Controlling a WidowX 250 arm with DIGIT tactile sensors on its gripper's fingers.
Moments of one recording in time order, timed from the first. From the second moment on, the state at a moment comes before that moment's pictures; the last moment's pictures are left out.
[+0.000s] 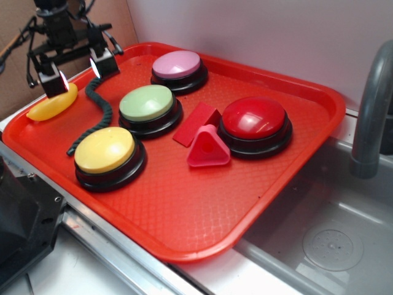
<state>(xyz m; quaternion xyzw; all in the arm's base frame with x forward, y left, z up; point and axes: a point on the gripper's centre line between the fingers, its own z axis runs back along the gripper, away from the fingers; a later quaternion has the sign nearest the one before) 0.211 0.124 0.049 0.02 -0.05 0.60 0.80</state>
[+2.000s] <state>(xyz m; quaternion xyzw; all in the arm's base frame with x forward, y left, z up) 0.202 0.121 0.055 -0.01 -0.03 0.53 0.85</state>
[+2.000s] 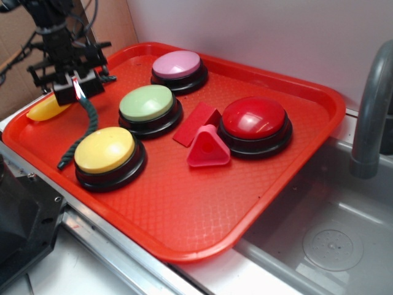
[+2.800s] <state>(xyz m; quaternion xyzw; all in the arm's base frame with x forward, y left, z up) 0.184 0.013 0.164 -0.07 -0.03 0.17 0.98</state>
